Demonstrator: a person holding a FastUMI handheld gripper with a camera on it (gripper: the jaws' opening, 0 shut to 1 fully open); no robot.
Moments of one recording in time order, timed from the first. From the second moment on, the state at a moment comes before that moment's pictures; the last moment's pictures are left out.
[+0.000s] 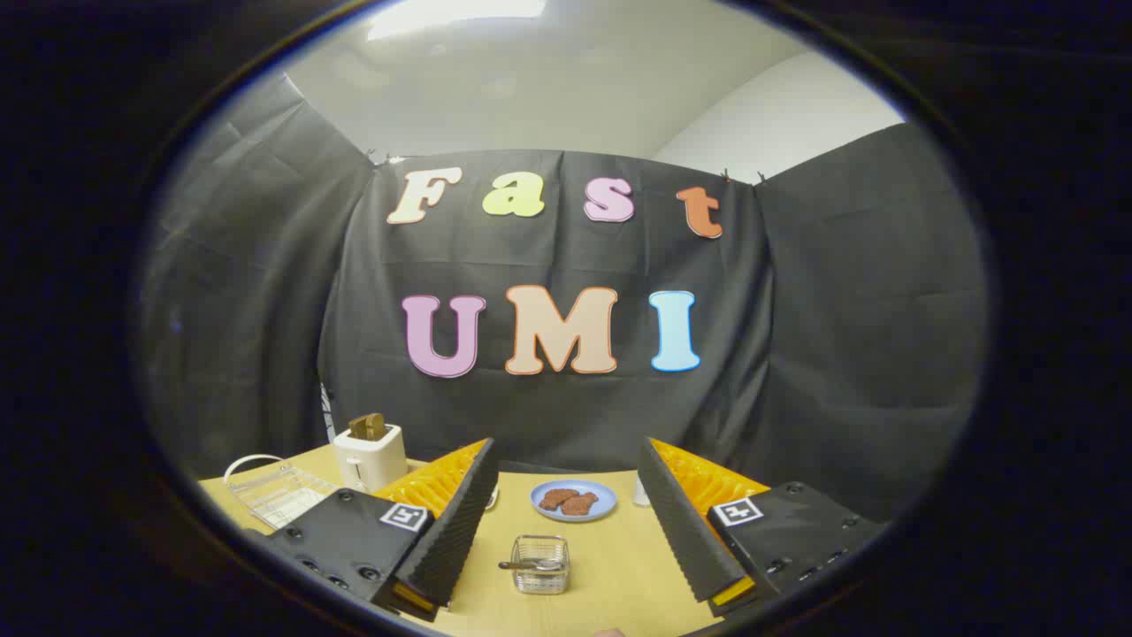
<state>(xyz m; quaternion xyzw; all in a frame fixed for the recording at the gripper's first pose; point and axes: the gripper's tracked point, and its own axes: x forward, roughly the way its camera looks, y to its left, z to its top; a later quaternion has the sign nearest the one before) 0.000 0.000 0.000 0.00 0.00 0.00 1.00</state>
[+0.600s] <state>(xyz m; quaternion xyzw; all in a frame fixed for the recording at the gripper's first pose) 0.012 -0.001 0.008 0.00 0.00 0.01 1.00</state>
